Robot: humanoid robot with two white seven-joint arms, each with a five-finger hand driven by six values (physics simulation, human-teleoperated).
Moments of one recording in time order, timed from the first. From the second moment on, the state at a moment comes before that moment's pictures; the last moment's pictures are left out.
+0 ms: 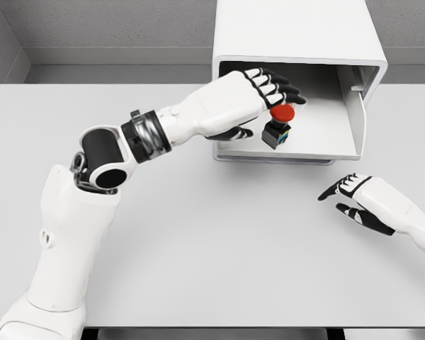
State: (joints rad) left arm -0.50 0.00 -0.26 -1.71 -0.81 -0.61 -0.61; right arm 0.14 -0.81 0.16 -1.65 0.39 -0.61 0.04
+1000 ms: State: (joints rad) left arm -0.03 0.29 0.34 -1.51 -0.20 -0.61 -0.61; right arm 0.13 -0.73 0.18 -1.77 0.37 -0.61 0.04
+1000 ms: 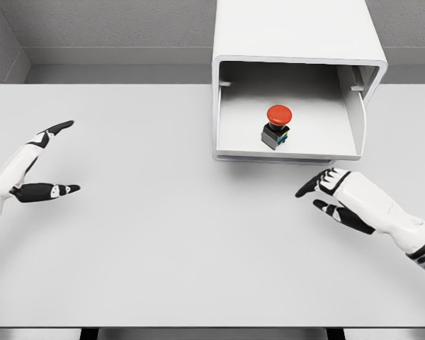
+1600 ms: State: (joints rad) left arm -0.03 0.30 0.39 -1.50 -0.20 -0.61 -0.61; right arm 0.05 -0.69 0.23 -1.77 0.37 -0.61 0.04
